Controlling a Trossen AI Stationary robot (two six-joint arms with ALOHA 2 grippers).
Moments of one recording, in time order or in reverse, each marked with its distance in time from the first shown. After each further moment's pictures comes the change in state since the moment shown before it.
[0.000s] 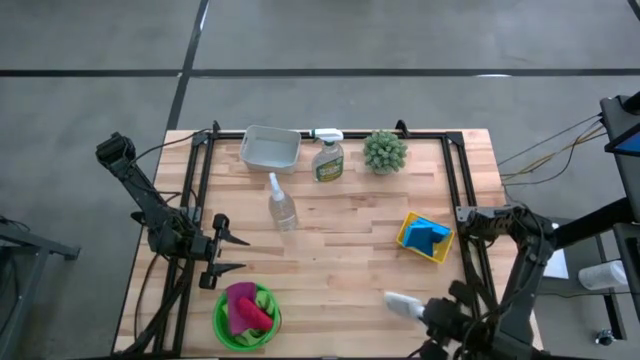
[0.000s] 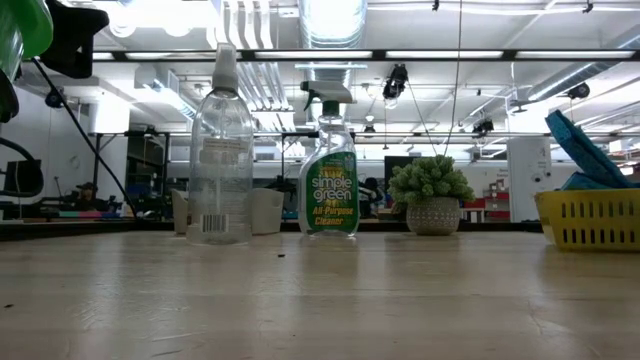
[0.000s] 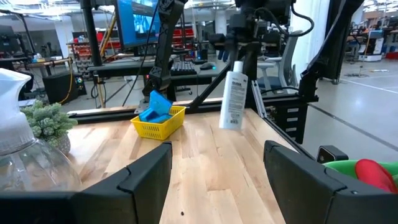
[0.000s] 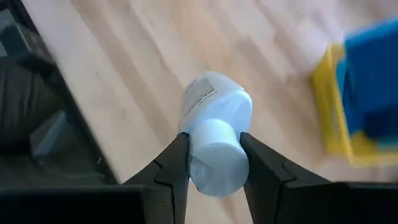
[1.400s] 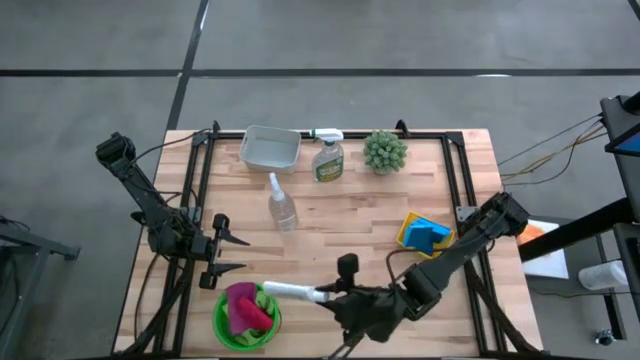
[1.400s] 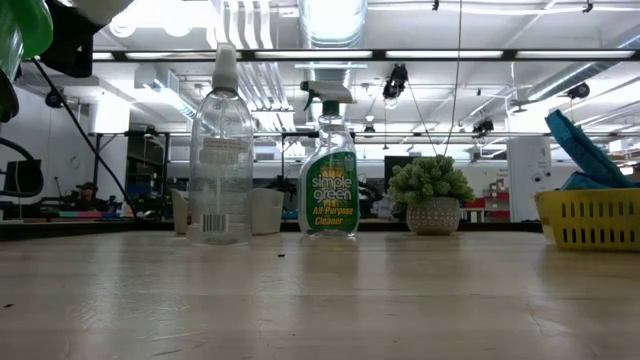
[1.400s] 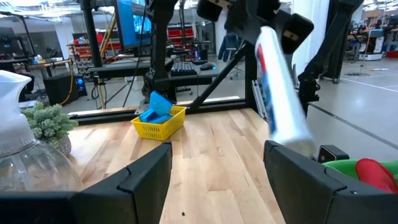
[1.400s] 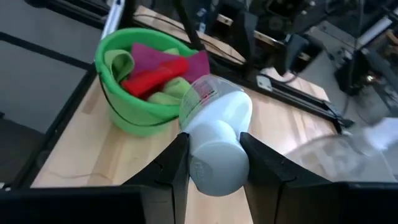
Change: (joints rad) left arm 0.000 0.000 0.000 0.002 0.000 0.008; right arm -0.456 -0.001 -0.082 1.104 0.141 -1.694
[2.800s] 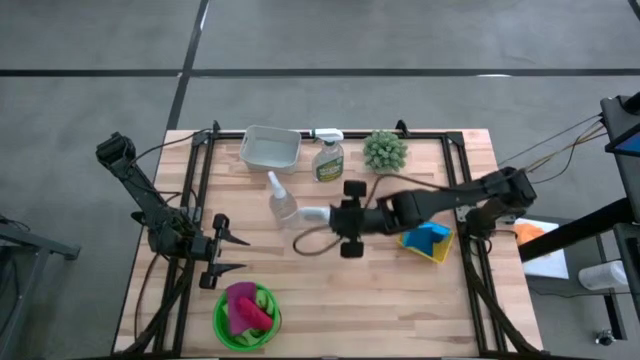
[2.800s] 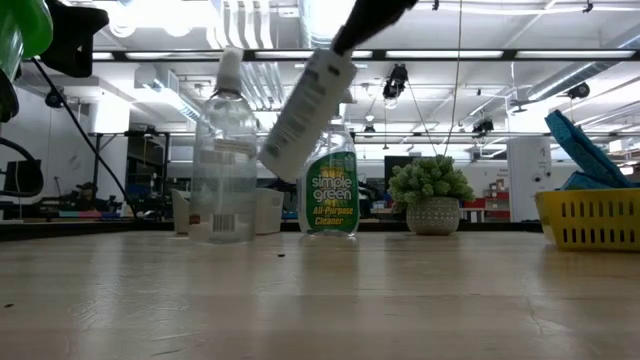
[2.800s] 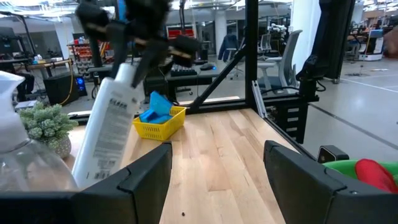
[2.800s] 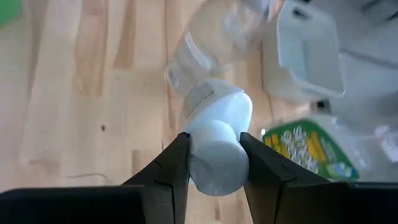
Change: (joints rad) left arm 0.000 0.000 0.000 0.001 0.000 -0.001; right arm -0.412 -0.179 -0.143 -0.329 -0.217 0.029
